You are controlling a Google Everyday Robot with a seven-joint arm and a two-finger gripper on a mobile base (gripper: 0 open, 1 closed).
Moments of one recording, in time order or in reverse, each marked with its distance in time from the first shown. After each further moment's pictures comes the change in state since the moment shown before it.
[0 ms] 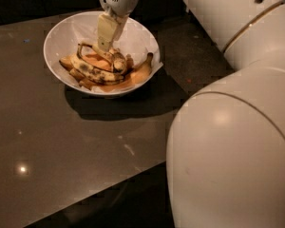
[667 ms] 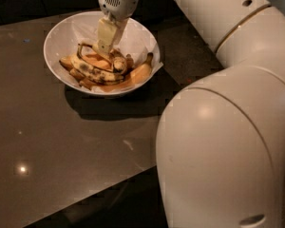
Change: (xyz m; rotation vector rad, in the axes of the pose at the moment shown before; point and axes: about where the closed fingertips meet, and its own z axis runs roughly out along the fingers) arm 0.000 -0.007 0.016 -0.025 0.019 0.013
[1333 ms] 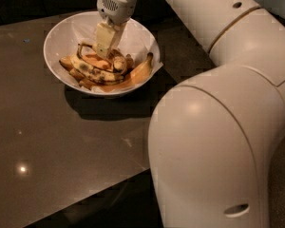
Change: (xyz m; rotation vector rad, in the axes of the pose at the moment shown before) arm -0.002 -0.003 0.014 -0.021 0.015 0.001
